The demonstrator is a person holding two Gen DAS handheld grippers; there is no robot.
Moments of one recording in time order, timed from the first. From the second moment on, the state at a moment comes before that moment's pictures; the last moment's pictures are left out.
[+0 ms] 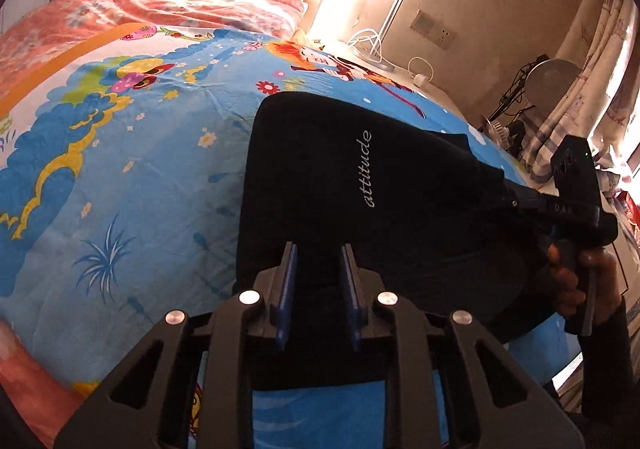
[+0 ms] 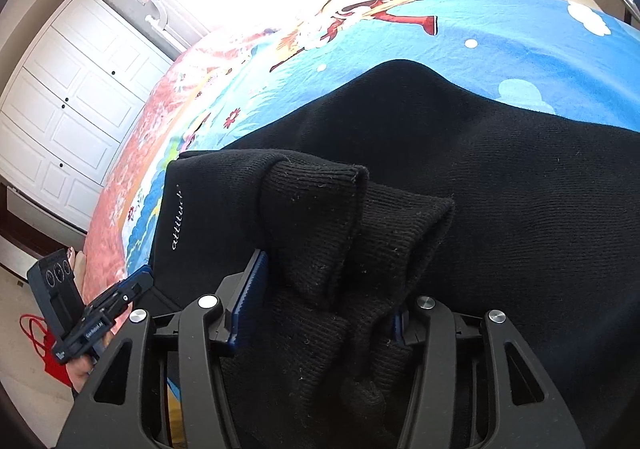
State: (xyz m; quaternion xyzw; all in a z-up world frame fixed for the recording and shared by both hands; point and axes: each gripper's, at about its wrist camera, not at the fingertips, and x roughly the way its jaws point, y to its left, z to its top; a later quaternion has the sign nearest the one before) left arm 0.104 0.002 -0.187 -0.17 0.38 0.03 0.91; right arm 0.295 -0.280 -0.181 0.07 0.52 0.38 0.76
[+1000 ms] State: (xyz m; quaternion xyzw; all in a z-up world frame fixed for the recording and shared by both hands) left arm 0.109 -0.065 -0.180 -0.05 0.37 0.12 0.92; right arm 0.243 -0.268 -0.152 -0.08 0.40 0.23 0.88
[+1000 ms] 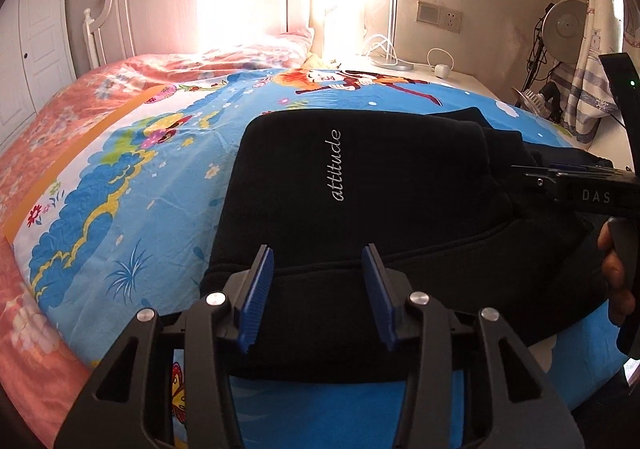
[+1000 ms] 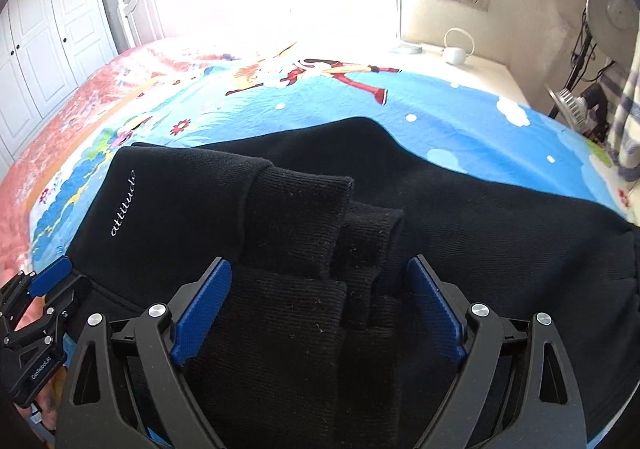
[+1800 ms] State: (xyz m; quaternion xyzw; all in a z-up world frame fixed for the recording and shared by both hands) left arm 0.091 -0.062 -0.182 -0.05 0.37 0.10 0.92; right arm 0.177 -0.229 -0.171 -0.14 0.38 0.28 0.87
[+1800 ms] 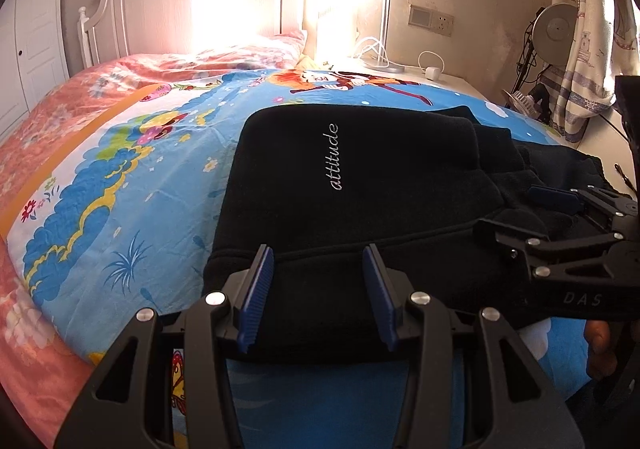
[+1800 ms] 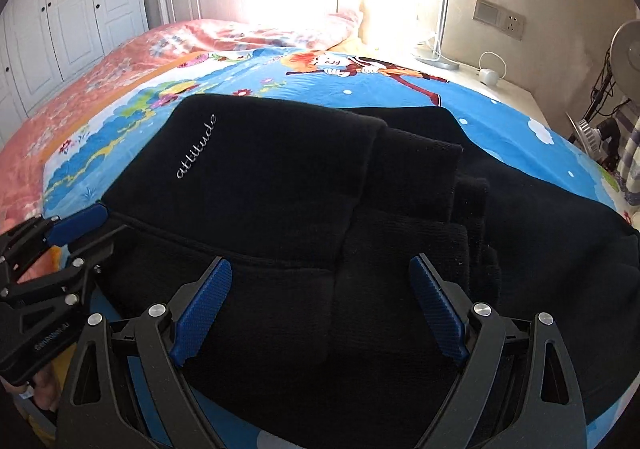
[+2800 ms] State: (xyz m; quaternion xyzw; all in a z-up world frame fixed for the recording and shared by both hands) left arm 0.053 0.017 -0.213 -0.32 0.32 0.04 0.89; right arm 0.240 -0.184 -0.119 -0.13 0.41 0.36 0.83
